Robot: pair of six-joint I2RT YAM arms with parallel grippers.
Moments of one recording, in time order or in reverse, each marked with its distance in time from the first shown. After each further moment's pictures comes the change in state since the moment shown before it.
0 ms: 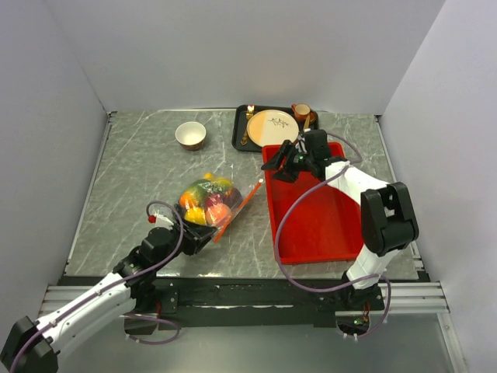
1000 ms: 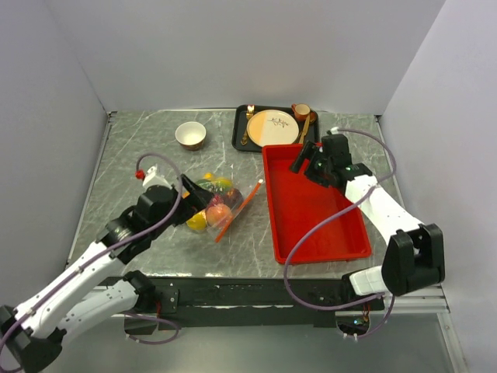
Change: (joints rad) left arm 0.000 0.245 0.677 -0.566 -0.225 0.434; right arm -0.023 -0.329 -0.077 -0.282 0.478 -0.229
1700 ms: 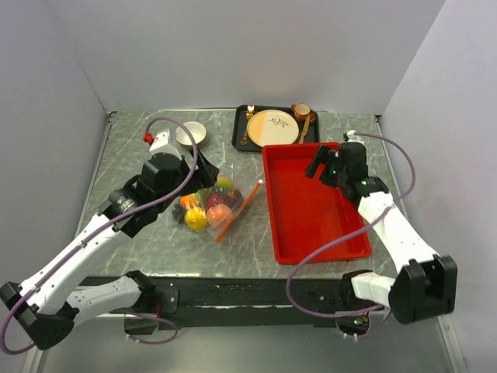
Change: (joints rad) left arm 0.000 0.249 0.369 -0.089 -0.074 0.283; right arm -0.073 -0.198 -0.112 0.004 0.109 -0.148
